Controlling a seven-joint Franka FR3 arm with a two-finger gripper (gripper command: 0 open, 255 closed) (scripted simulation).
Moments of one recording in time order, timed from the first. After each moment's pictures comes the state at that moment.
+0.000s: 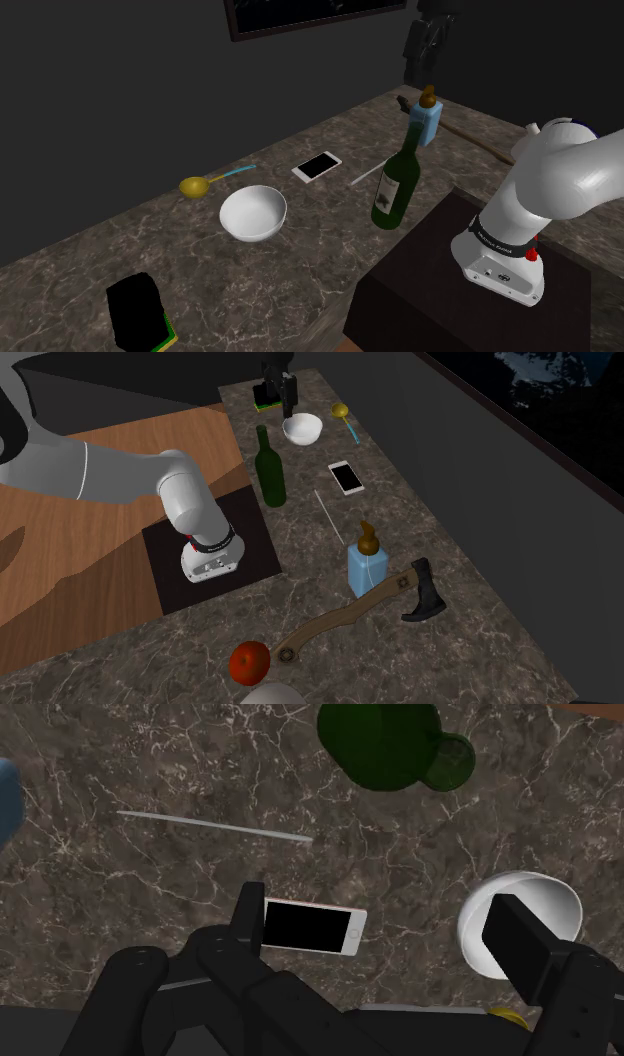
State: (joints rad) arm -0.02 -0.79 0.05 -2.32 0.10 1.52 0.05
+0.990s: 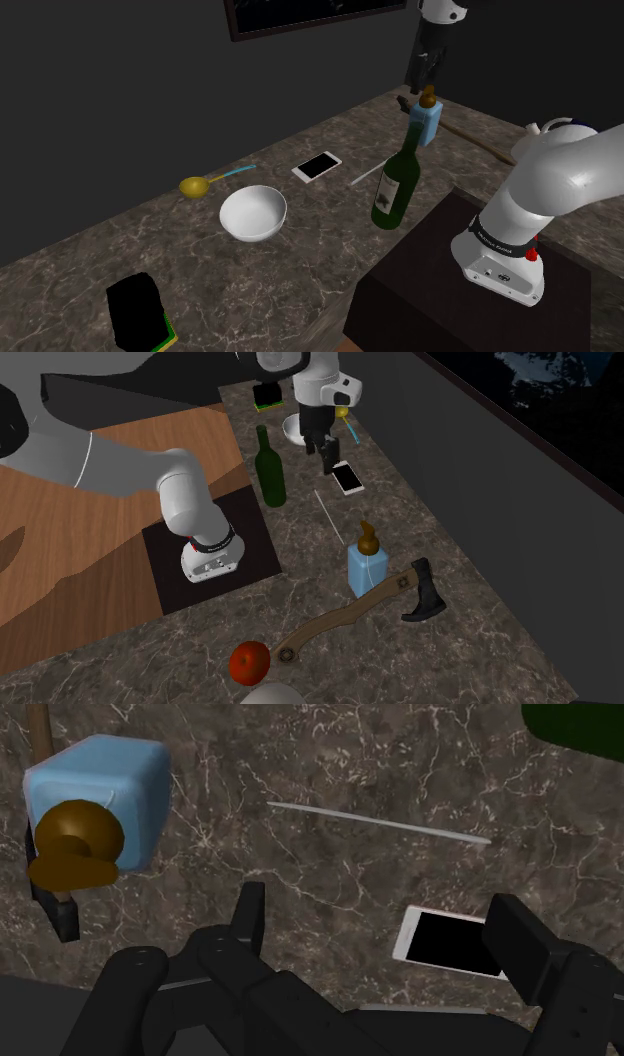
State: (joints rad) arm -0.14 -0.72 -0.10 -2.50 -0.17 1.80 -0.13
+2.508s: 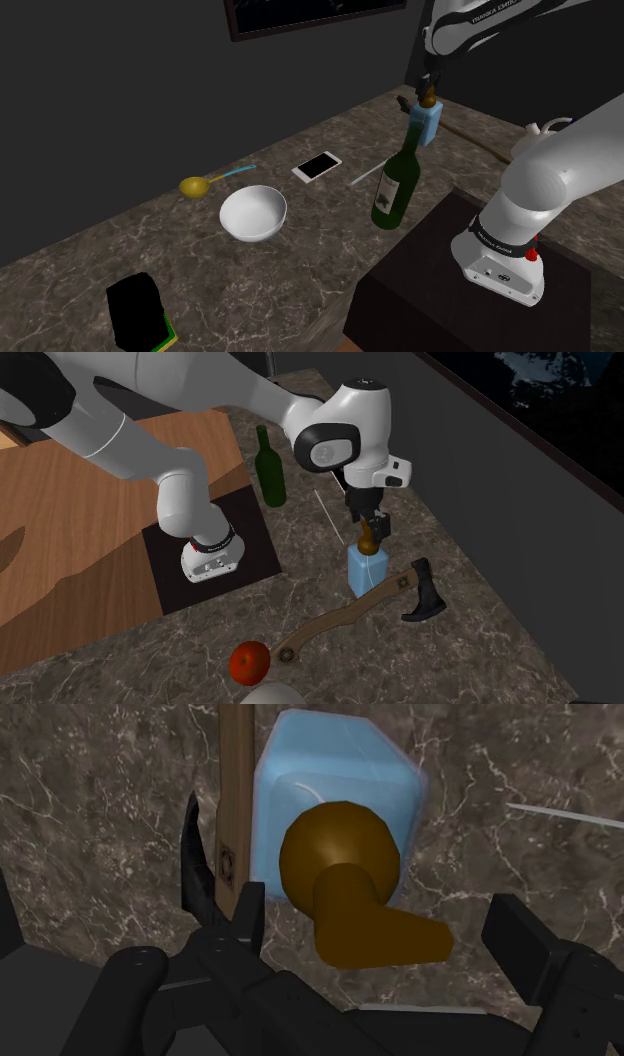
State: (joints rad) arm -0.30 -0.38 -0.31 -2.51 -0.45 2.28 -0.25
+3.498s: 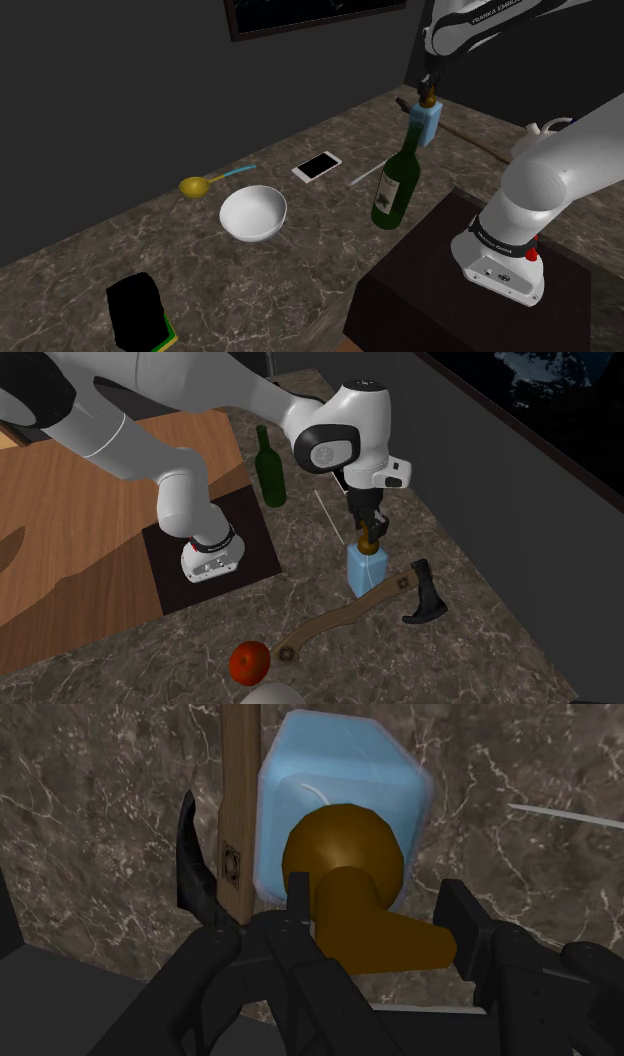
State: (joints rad) arm -0.31 -0.37 -0.31 -2.51 -0.45 2.29 -0.25
